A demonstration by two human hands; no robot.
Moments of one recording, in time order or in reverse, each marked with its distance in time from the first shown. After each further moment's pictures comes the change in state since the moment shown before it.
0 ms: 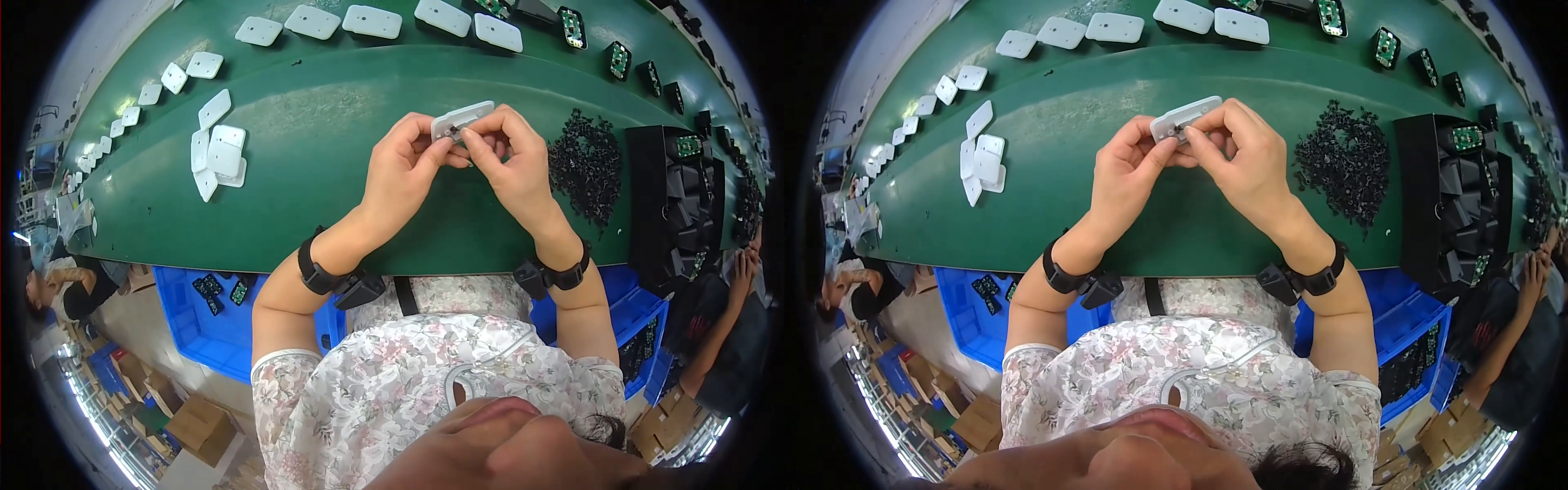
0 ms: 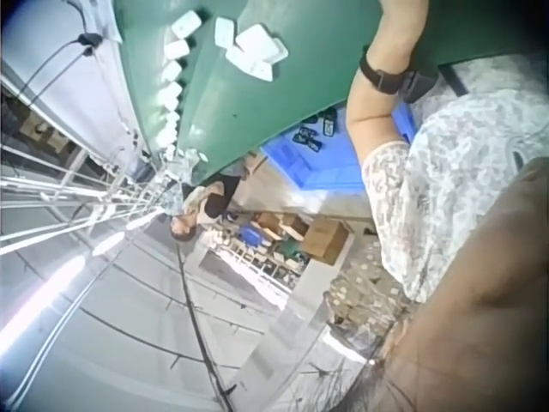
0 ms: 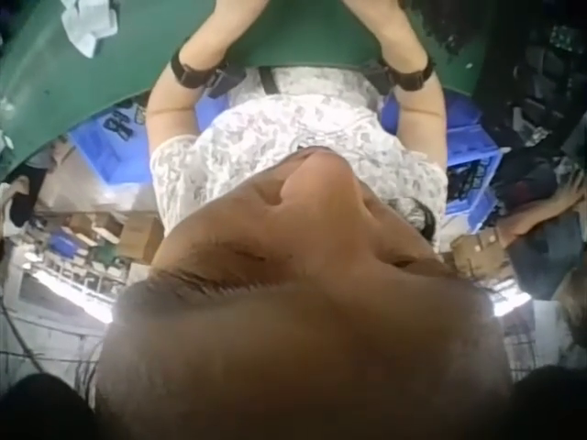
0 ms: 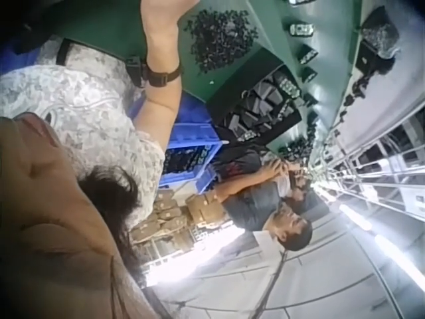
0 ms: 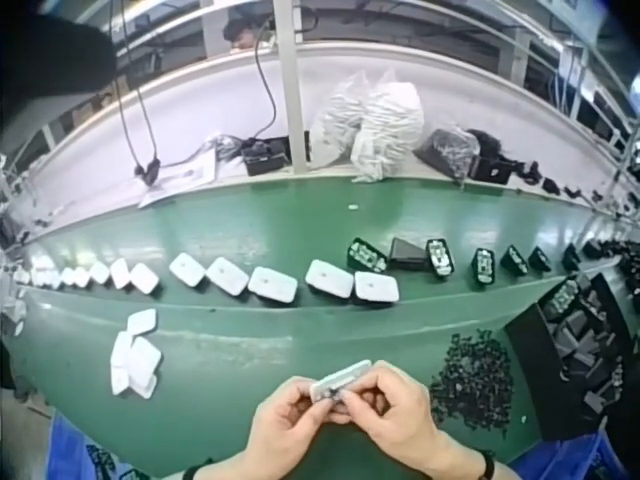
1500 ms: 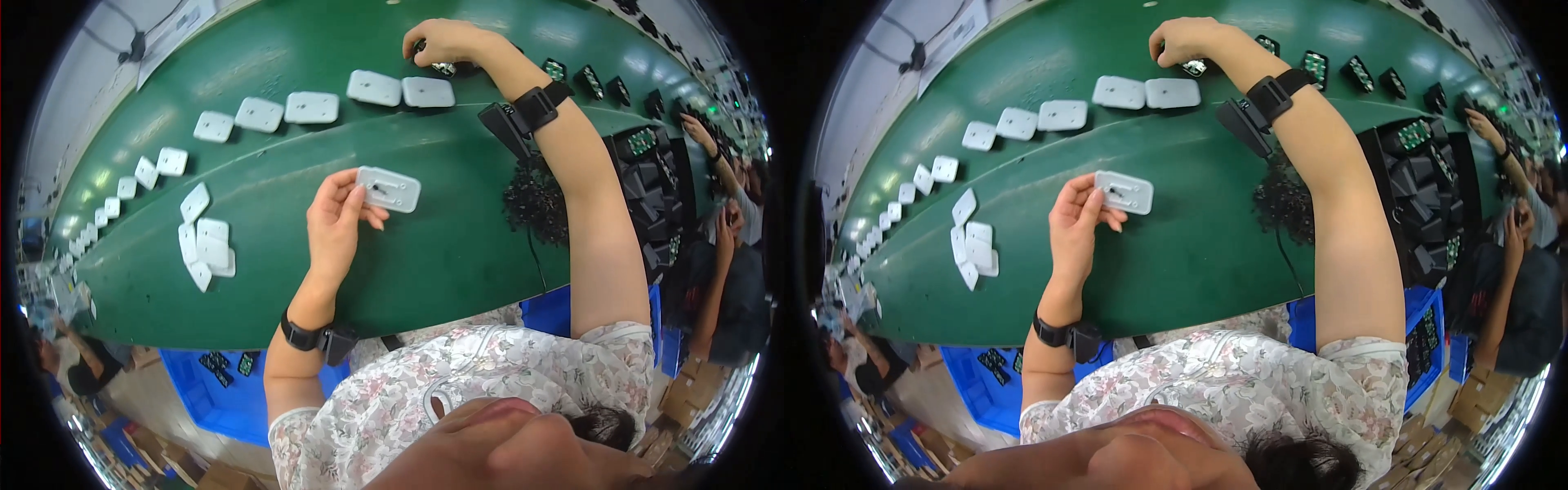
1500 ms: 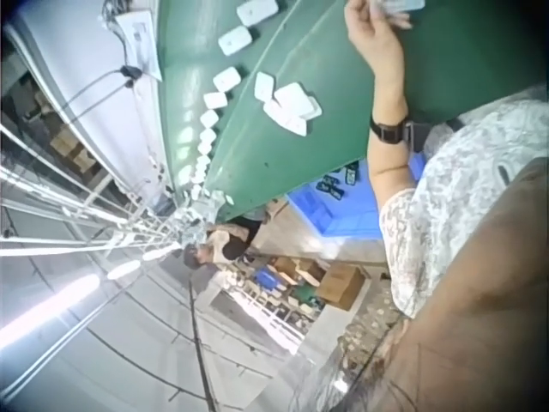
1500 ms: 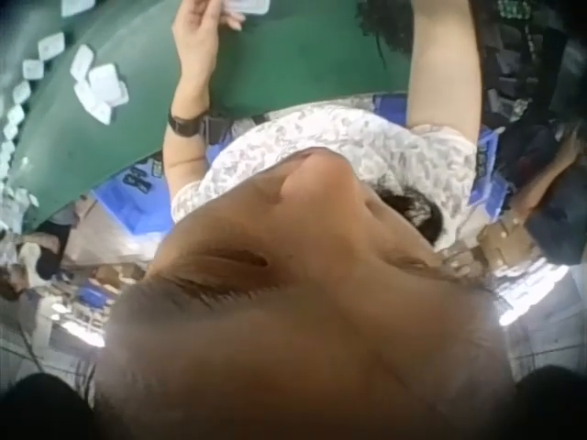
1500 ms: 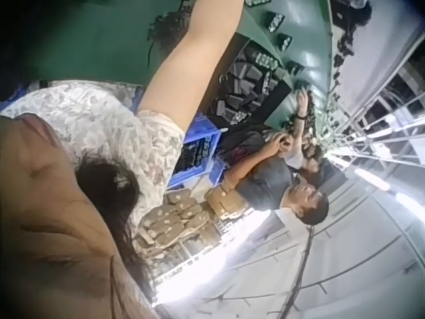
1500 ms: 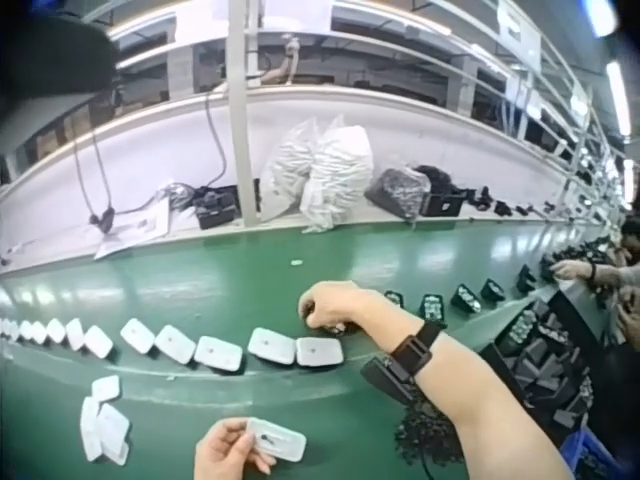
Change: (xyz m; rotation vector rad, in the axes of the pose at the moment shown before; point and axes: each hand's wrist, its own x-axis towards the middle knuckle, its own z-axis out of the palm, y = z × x) left_hand 0.018 0.020 -0.016 0.094 0.089 -0.037; right_hand 0.229 0.042 -0.069 -0.868 -0.642 0.189
